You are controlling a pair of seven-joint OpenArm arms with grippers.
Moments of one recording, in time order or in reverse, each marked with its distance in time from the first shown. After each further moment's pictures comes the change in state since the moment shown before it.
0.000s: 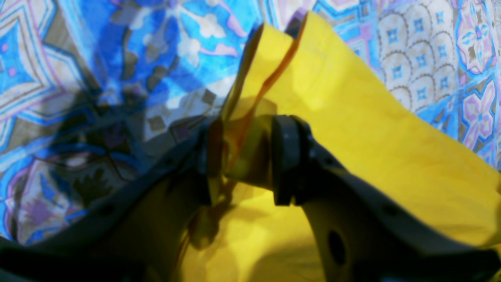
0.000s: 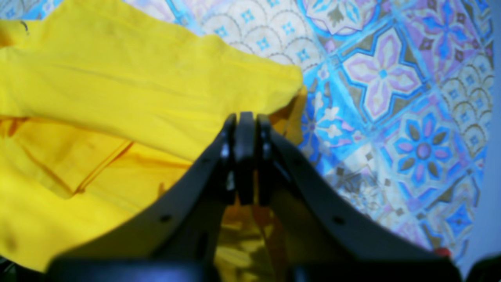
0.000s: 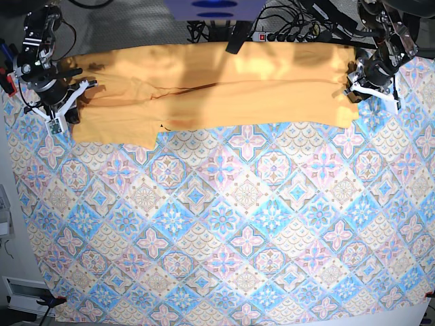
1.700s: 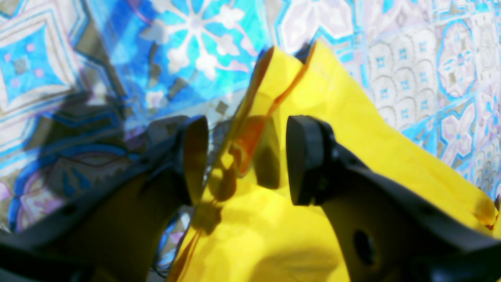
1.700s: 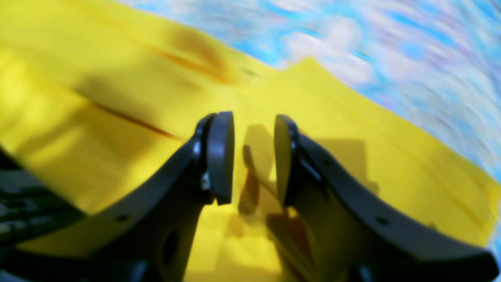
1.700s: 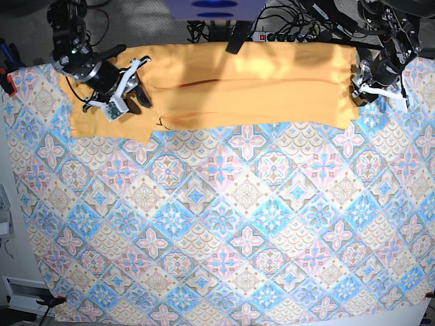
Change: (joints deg) left arm 0.1 -0.4 -3.1 -0.3 -4.1 0.0 0.0; right arm -3.3 1.3 -21.1 3.1 4.5 2.6 8.6
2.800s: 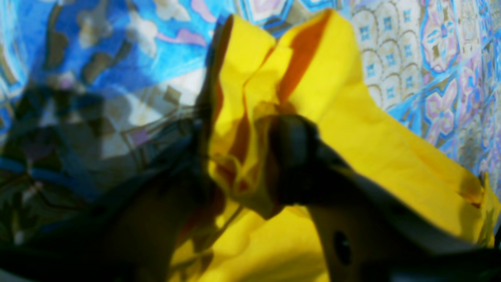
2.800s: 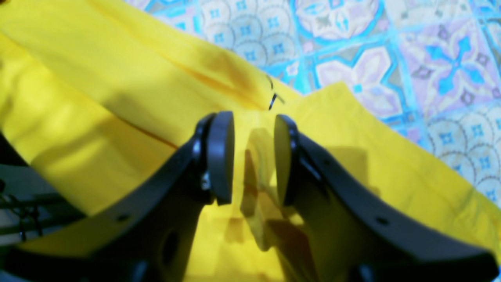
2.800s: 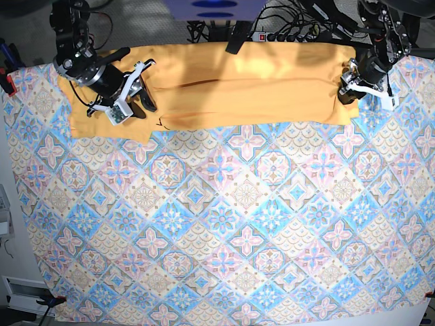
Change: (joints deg) left arm 1.2 -2.3 10.5 -9.1 -5.9 -0.4 -6.9; right arm 1.3 0.0 -1.2 -0.1 0.1 -0.5 0.1
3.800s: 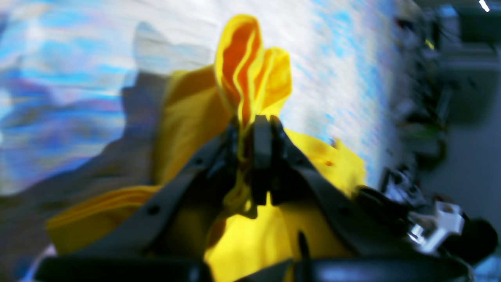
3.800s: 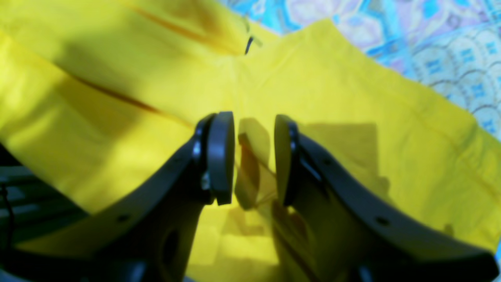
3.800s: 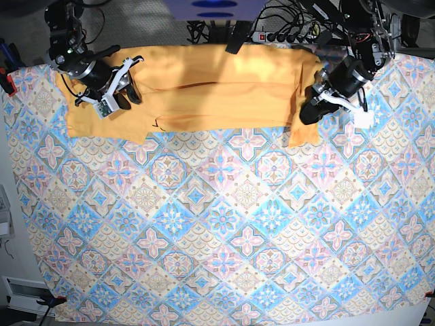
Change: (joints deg) left arm 1.9 5.2 6.1 22.1 -15.5 0.5 7.5; right arm -1.8 0.2 4.2 -4.3 0.0 0.0 0.0
